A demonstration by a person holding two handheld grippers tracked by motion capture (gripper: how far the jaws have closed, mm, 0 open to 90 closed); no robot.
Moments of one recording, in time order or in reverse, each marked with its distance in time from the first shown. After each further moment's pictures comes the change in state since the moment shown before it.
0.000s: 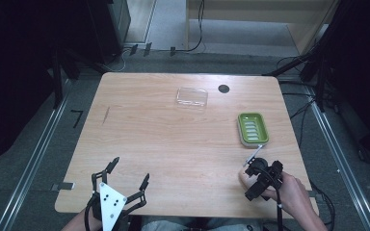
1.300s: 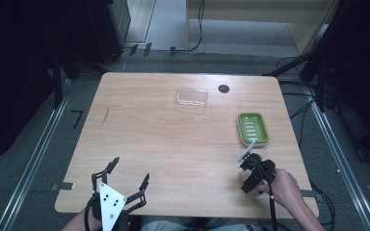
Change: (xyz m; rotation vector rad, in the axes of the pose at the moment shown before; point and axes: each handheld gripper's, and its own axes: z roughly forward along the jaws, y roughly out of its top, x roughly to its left) left arm 0.000 0.000 0.000 0.000 -0.005 0.002; right arm -0.009 0.021 0.020 0.062 0.021 0.042
